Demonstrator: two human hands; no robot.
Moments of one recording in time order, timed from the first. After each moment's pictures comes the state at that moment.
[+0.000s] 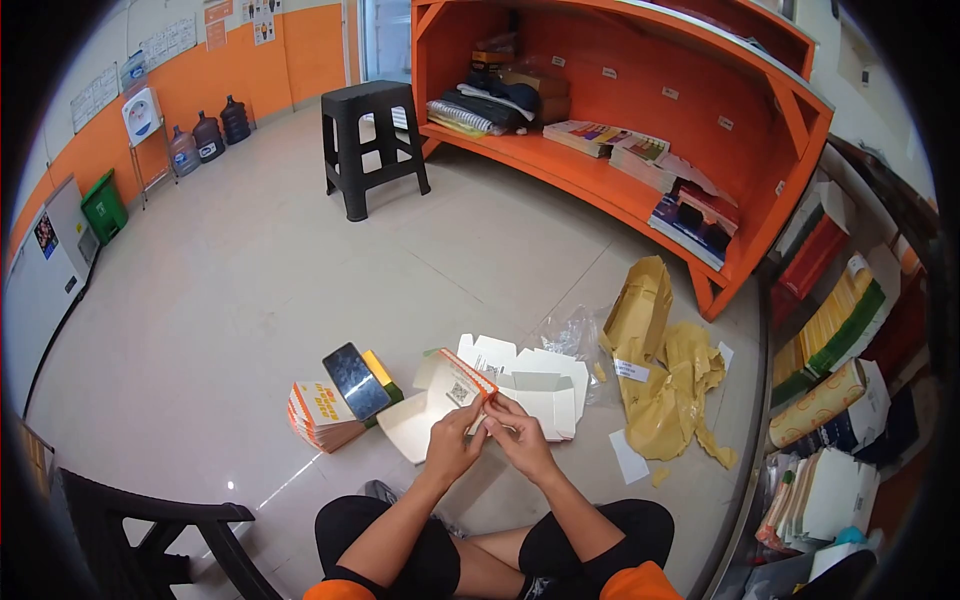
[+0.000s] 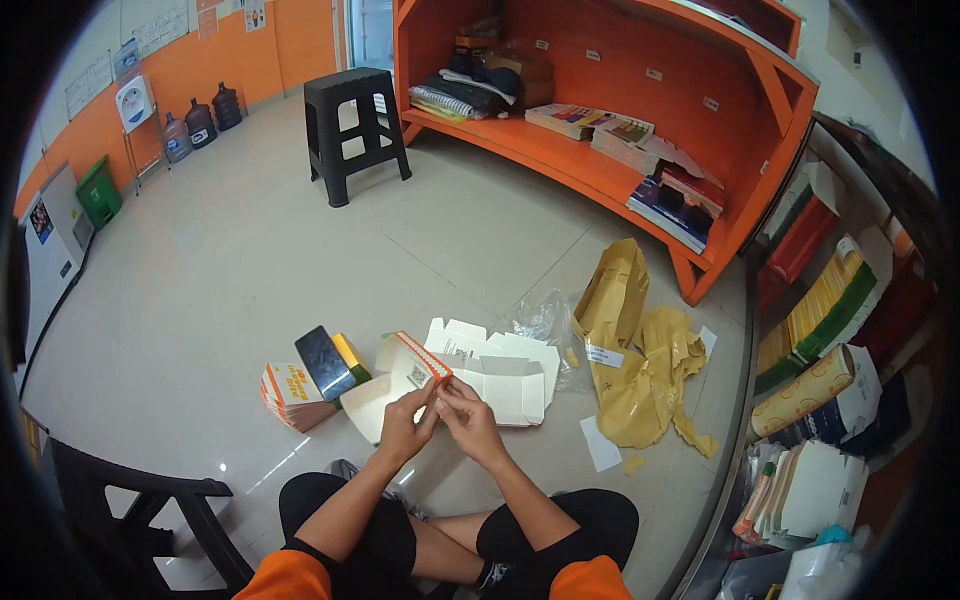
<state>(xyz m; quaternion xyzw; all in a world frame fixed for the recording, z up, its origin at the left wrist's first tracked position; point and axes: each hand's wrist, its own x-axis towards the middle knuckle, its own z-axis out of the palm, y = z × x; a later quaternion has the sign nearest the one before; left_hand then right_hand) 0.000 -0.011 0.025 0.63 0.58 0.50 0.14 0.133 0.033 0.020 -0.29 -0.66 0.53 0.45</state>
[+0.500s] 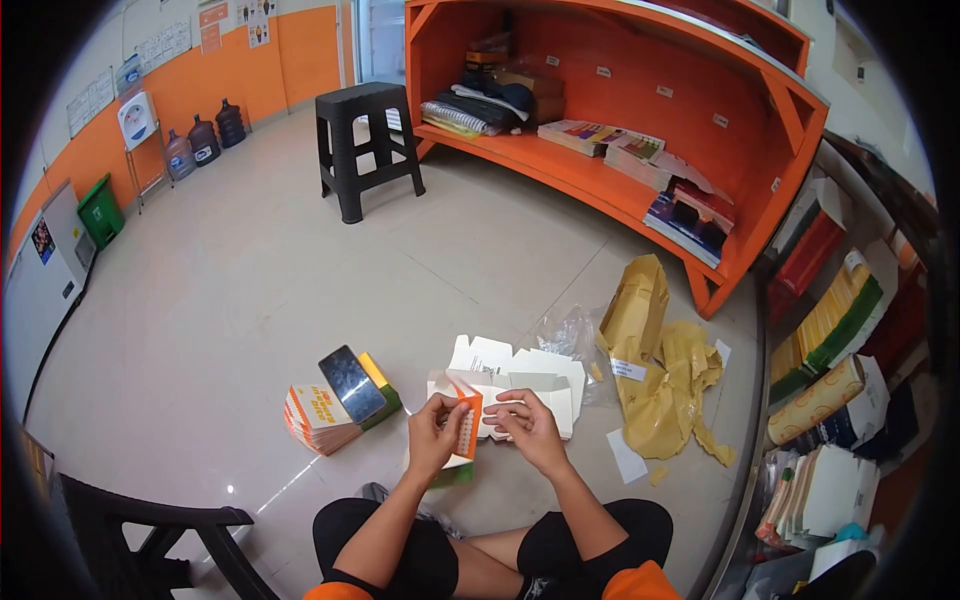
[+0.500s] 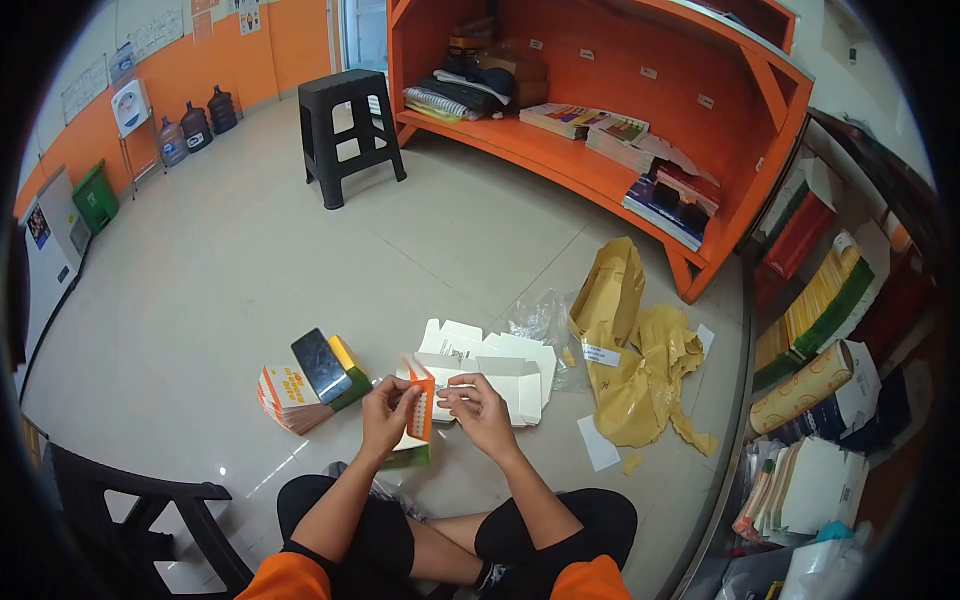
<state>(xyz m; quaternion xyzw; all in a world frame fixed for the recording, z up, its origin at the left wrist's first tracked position) -0.015 -0.006 0.031 0.46 0.57 0.59 0.33 0.153 0.043 0.051 -0.33 -0.60 0.63 0.37</state>
